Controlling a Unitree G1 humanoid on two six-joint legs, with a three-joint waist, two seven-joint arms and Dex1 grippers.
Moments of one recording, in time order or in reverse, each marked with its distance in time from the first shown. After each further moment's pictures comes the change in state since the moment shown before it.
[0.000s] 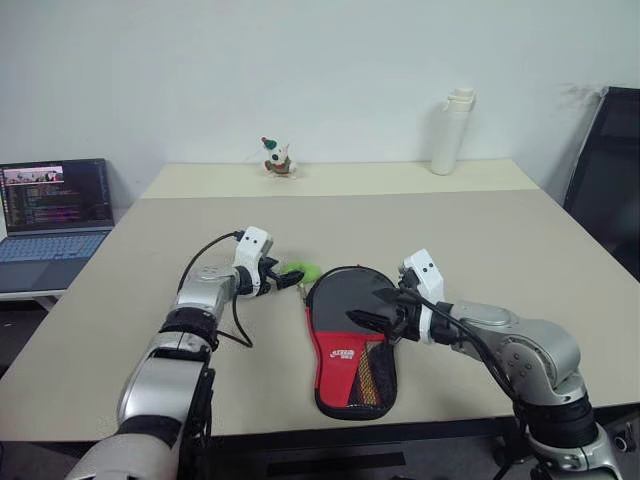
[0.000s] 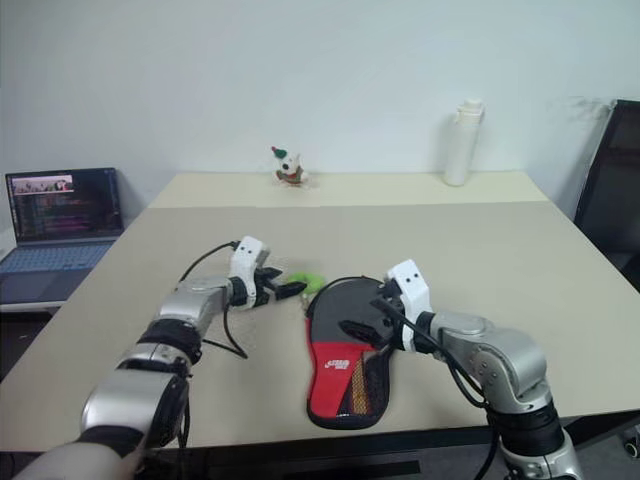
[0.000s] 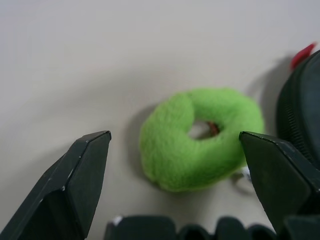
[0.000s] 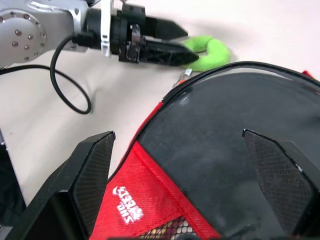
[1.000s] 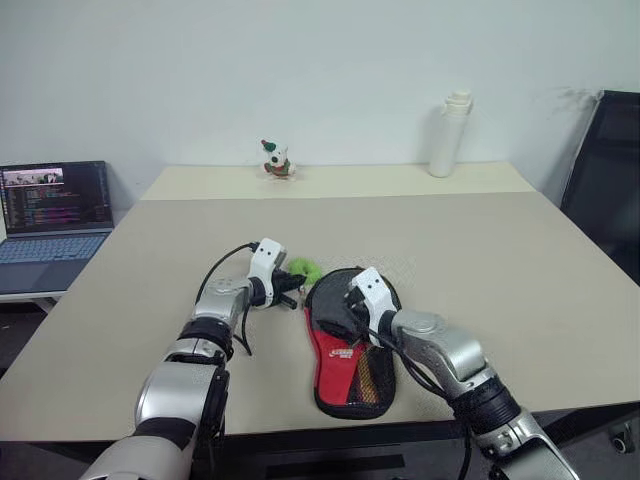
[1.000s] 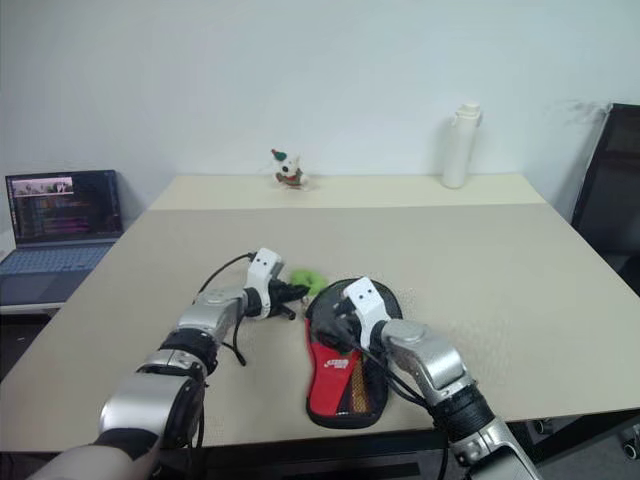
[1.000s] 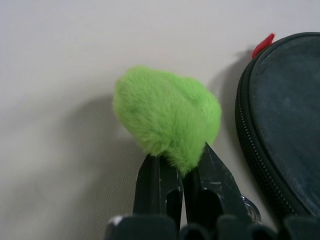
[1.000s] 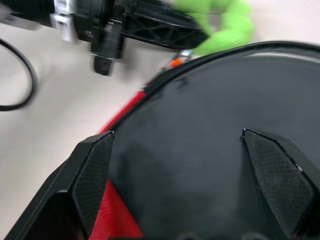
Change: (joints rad) left arm 0.055 -0.048 0.044 -0.031 0.028 -0.049 -0.054; right arm -0.079 0.179 0.268 0.513 -0.369 -0.465 0.028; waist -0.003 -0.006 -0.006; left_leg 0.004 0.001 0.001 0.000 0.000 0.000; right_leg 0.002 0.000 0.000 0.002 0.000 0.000
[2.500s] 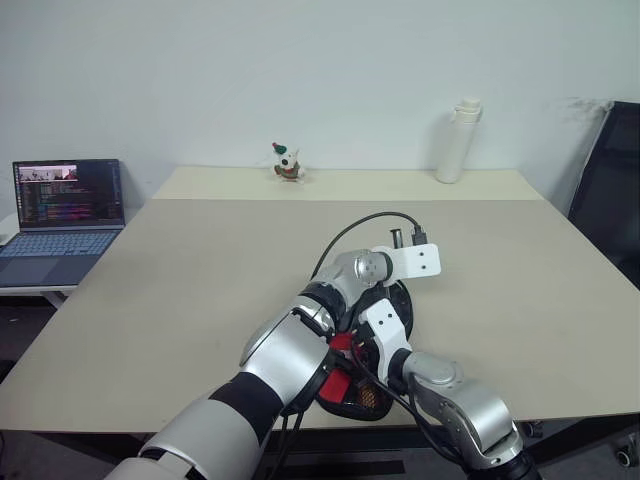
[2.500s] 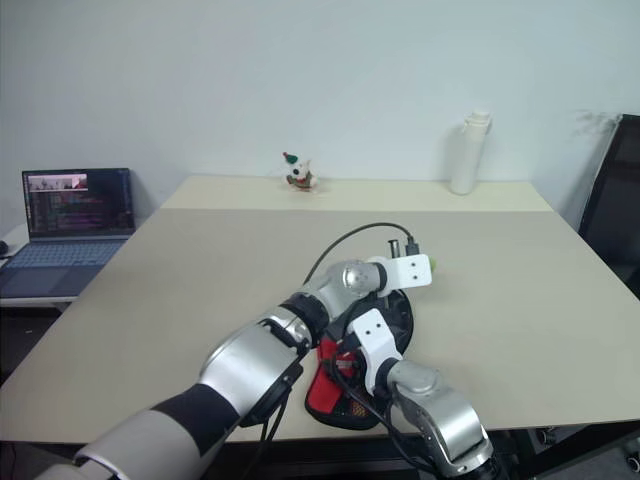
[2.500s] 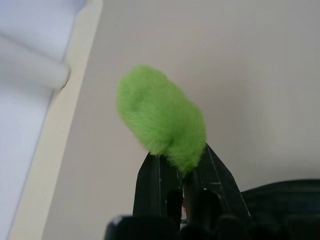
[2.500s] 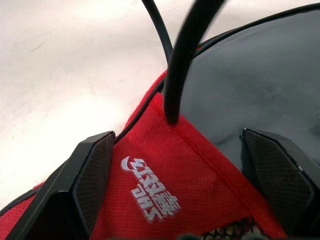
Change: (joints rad) left arm -0.384 -0.457 -0.386 0.284 0.577 -0.453 0.352; right arm 0.322 0.044 0.015 -0.427 -0.077 0.202 -0.089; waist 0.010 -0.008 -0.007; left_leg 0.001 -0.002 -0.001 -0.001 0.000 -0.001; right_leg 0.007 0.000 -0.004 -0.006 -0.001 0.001
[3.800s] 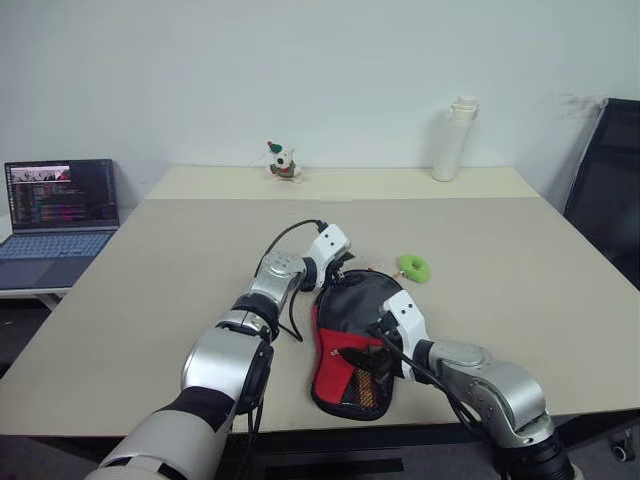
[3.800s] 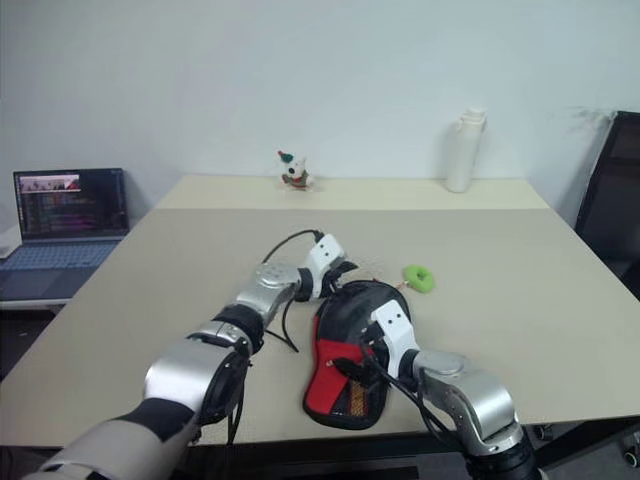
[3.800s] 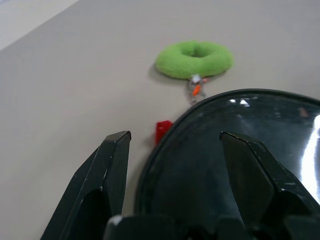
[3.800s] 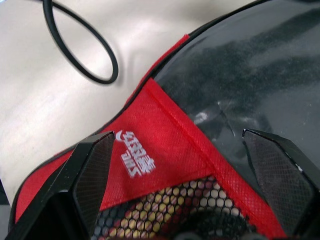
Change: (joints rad) left arm 0.182 0.260 0.354 -0.088 -0.401 0.118 -0.468; right arm -0.062 -0.111 -0.147 -0.068 0.167 0.155 0.139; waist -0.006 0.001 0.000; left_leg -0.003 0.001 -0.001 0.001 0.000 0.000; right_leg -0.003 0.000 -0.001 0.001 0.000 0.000
